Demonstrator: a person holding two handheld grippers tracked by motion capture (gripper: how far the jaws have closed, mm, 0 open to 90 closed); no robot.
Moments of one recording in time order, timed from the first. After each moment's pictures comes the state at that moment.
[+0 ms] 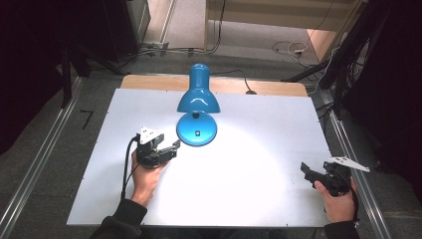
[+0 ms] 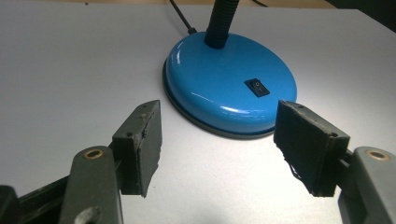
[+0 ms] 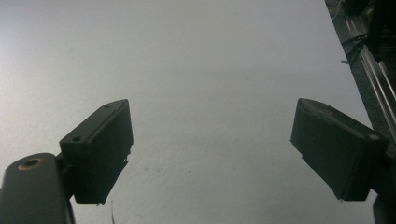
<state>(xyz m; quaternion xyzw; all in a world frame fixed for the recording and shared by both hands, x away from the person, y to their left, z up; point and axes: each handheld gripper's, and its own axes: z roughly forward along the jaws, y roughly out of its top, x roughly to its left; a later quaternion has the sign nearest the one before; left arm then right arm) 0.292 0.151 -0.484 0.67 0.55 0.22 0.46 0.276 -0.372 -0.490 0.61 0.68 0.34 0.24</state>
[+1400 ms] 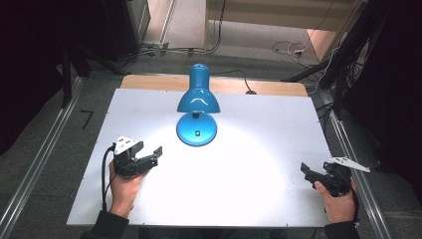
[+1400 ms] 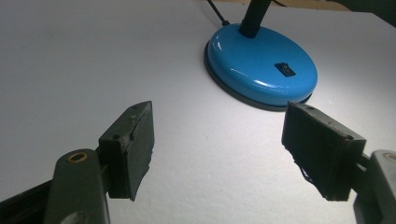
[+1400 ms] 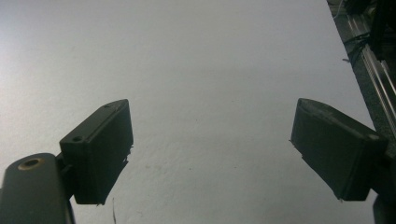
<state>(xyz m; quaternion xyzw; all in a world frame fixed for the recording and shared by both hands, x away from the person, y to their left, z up) 0.255 0.197 -0.483 0.65 0.57 0.23 0.45 0.276 -0.372 -0.490 0.61 0.68 0.34 0.24</state>
